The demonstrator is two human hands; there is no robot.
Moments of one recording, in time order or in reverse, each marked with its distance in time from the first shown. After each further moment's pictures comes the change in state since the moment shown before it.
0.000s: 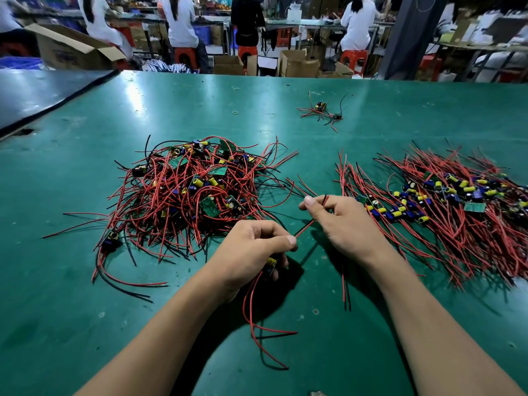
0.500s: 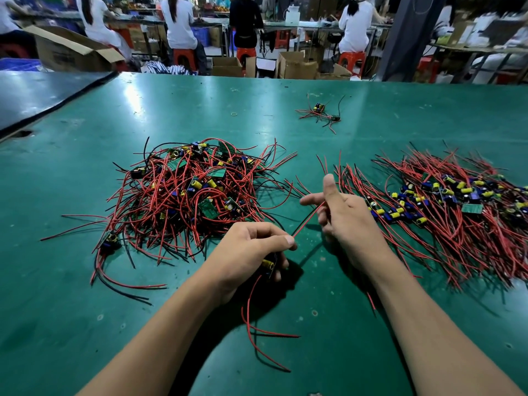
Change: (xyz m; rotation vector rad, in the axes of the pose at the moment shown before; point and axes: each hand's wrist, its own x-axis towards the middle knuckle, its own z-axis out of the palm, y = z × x) left_hand 0.003 -0.003 -0.003 -0.085 -0.002 -0.044; right_hand 0.005 0.003 0.002 0.456 0.080 0.172
